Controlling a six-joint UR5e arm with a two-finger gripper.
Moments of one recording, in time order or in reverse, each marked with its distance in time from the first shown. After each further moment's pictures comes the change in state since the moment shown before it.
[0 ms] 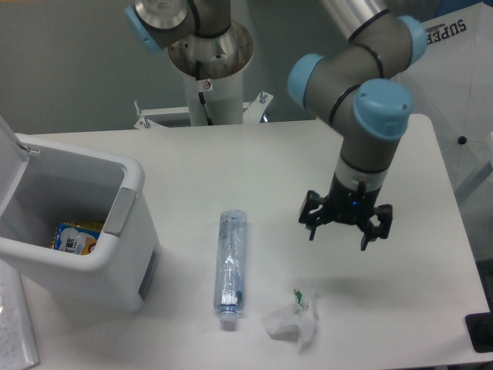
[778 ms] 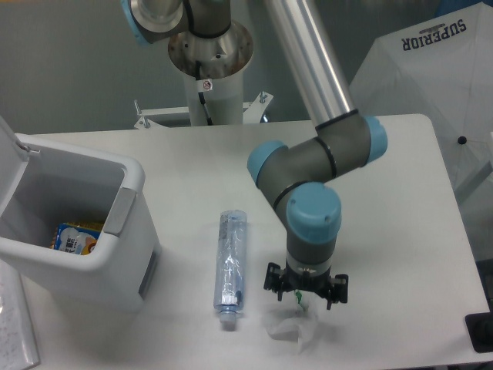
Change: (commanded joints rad) arm -0.155 -0.273 0.193 0.068 0.231 -0.126
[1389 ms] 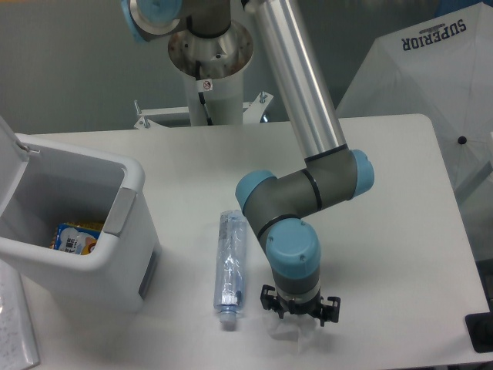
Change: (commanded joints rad) arm -0.038 -0.069 0.060 -0.002 0.080 0.003
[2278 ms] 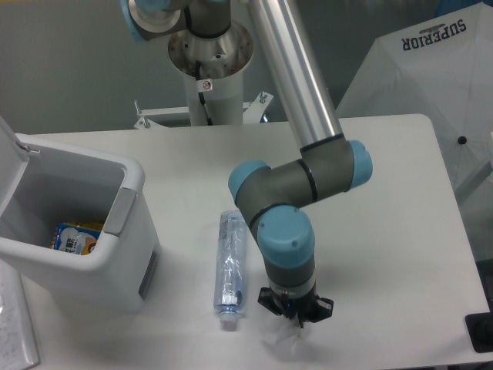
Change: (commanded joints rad) arm -0.006 0.178 -0.014 -0.014 -0.149 -0.015
